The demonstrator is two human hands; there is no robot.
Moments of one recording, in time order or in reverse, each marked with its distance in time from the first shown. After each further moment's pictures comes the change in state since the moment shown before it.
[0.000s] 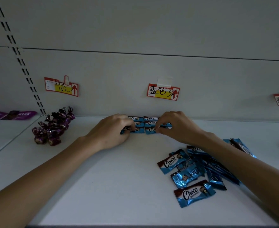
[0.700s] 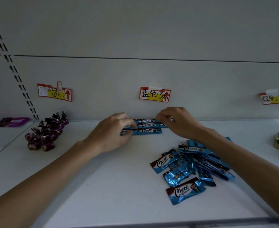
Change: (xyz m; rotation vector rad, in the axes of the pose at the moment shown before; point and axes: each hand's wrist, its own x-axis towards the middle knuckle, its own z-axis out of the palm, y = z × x) left_hand 0.004 0.021 -0.003 -0.037 0.097 0.055; right_hand -0.007 0.004 -0.021 0.028 0.087 0.064
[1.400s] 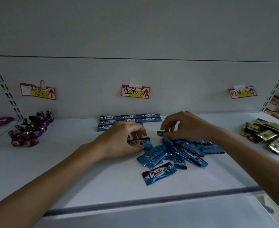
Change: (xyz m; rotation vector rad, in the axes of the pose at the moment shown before) left_hand -0.005 0.075 0.011 -0.197 -0.194 0.045; right_hand -0.069 0.026 -0.045 0.108 -0.209 0.059
